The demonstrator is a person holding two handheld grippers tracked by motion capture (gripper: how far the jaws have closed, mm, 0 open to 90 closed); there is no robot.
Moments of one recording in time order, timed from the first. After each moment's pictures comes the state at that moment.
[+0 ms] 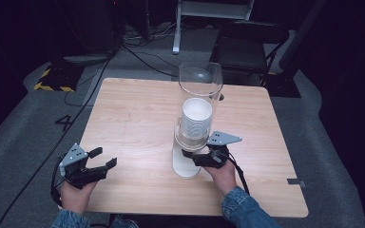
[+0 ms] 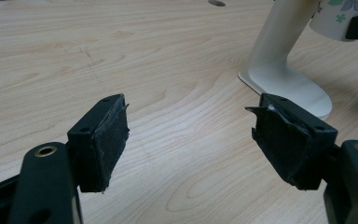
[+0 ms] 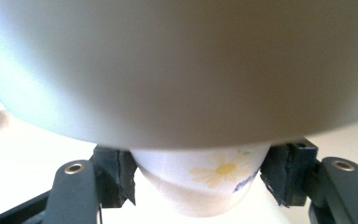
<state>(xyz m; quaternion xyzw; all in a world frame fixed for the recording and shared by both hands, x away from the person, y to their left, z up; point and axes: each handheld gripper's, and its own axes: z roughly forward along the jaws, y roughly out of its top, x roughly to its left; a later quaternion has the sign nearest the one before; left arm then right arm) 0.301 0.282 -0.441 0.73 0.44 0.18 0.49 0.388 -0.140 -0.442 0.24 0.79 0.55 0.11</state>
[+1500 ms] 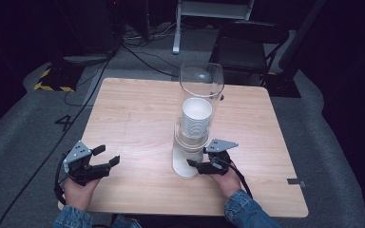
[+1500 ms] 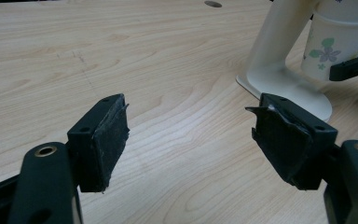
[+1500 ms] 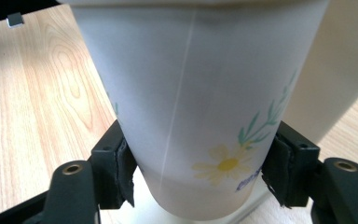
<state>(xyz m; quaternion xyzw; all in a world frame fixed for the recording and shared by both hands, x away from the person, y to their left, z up) 0.311 0.276 -0.442 0.74 0.43 0.17 0.49 0.382 -0.151 -0.470 0.26 0.84 0.47 0.12</state>
